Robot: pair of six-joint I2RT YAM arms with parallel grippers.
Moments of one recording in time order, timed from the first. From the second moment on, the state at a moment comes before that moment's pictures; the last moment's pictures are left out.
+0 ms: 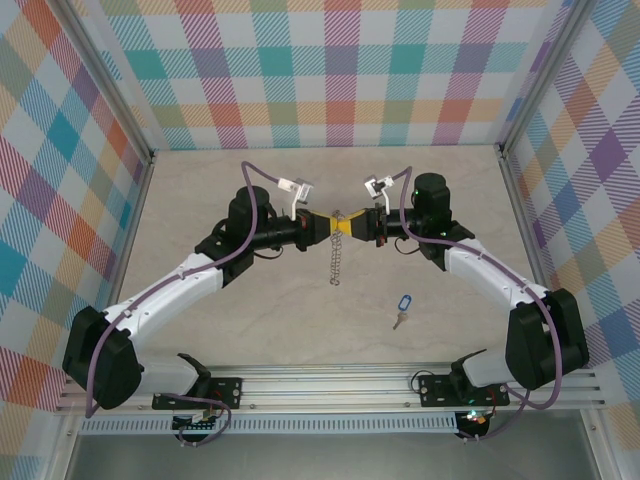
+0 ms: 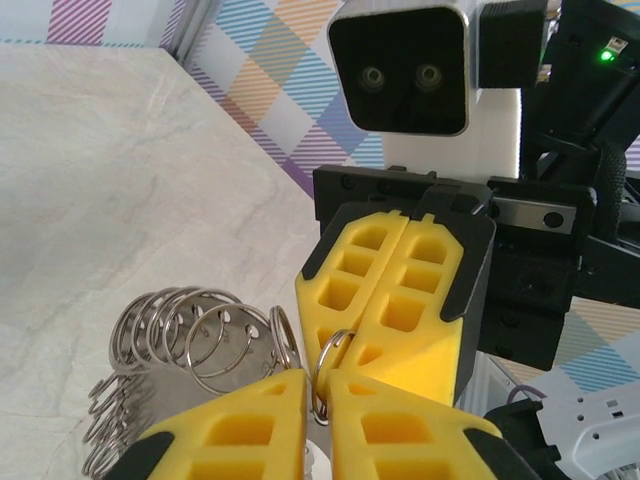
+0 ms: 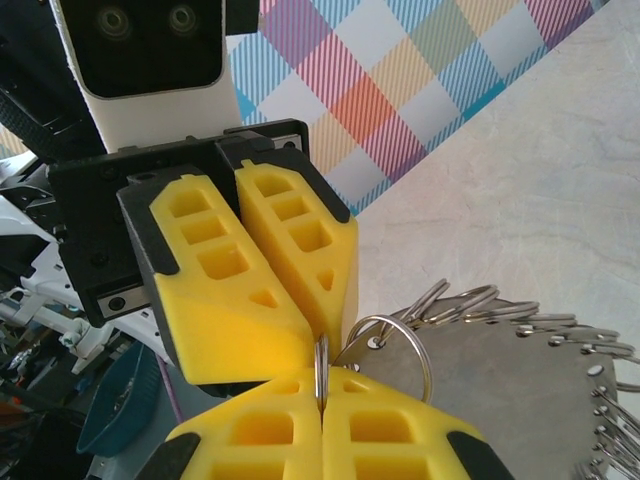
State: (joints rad) left arm -0.61 1.31 0.99 0.06 0.56 -0.47; right arm 0.39 1.39 0.93 0.19 -1.12 0.45
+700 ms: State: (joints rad) left arm -0.61 1.36 1.02 0.10 0.64 -0.48; right arm 0.37 1.41 0.93 0.22 -1.20 0.50
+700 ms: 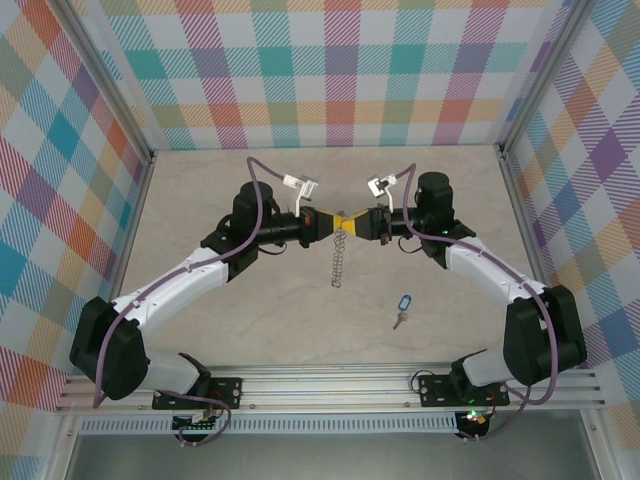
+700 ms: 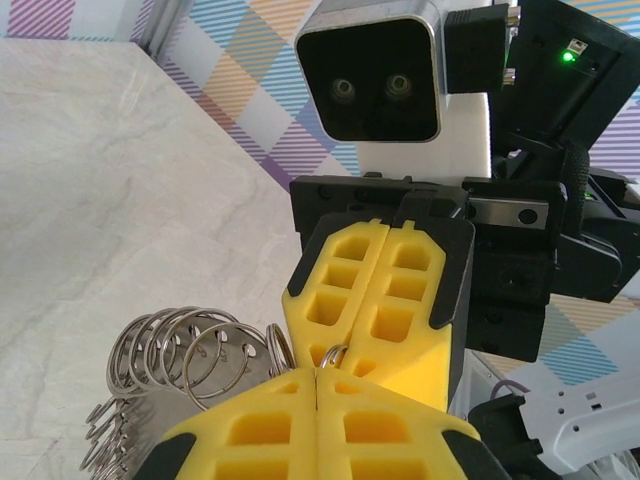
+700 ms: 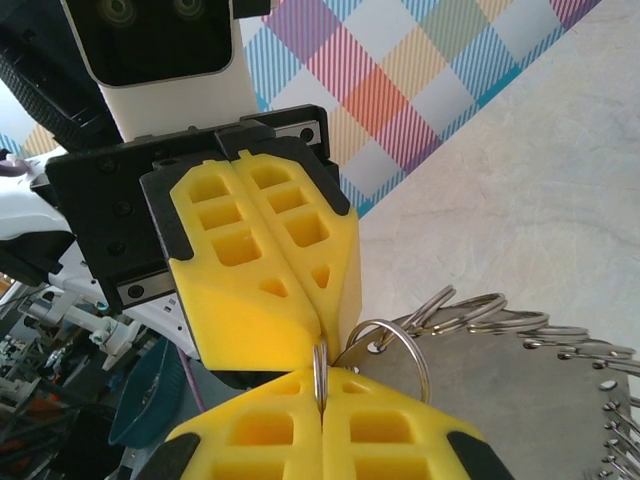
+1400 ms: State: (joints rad) left arm -0.62 1.28 1.03 0.08 0.57 -0.48; right arm 0.37 1.41 0.95 0.23 -1.23 0.52
